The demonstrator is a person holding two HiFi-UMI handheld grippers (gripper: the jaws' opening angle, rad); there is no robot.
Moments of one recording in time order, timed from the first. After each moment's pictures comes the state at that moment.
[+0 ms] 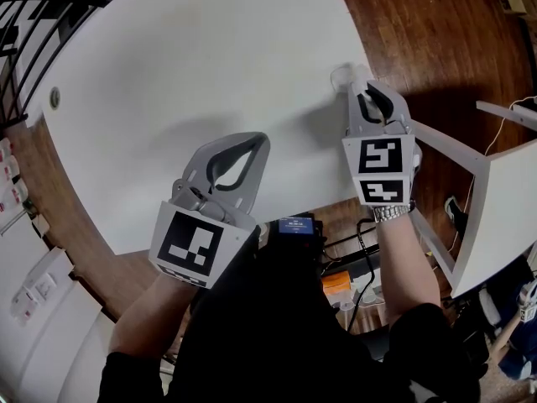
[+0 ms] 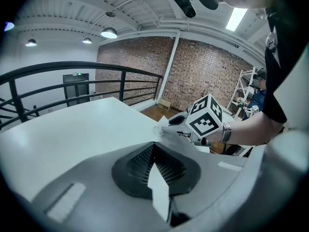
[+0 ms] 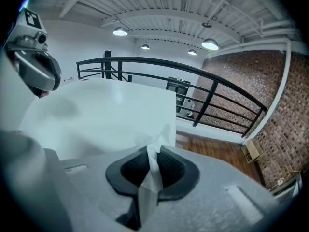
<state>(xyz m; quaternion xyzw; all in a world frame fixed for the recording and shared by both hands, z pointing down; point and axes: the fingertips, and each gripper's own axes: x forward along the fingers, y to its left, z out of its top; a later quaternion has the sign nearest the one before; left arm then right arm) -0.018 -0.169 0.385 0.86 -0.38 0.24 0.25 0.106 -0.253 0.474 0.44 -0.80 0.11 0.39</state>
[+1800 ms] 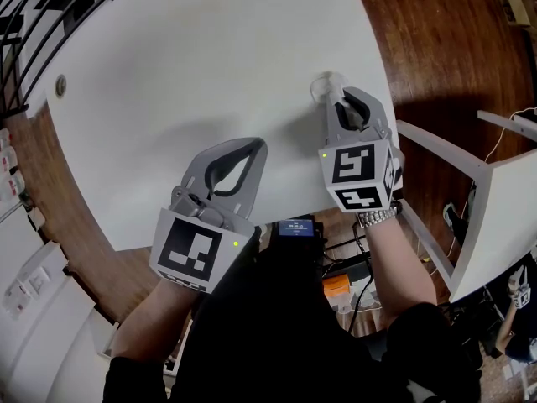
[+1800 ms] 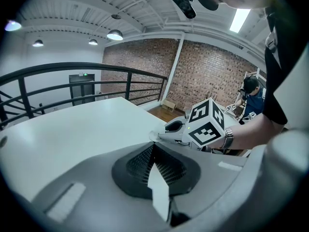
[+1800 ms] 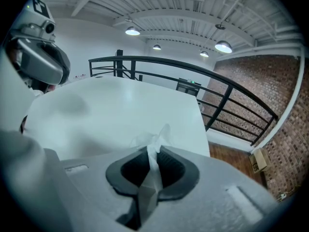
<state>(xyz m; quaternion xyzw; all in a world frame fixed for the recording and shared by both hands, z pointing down) -0.046 -0.156 0.383 0.84 -0.41 0.23 0.26 0.042 -0.231 0.482 0.39 -0.82 0.09 0.40</state>
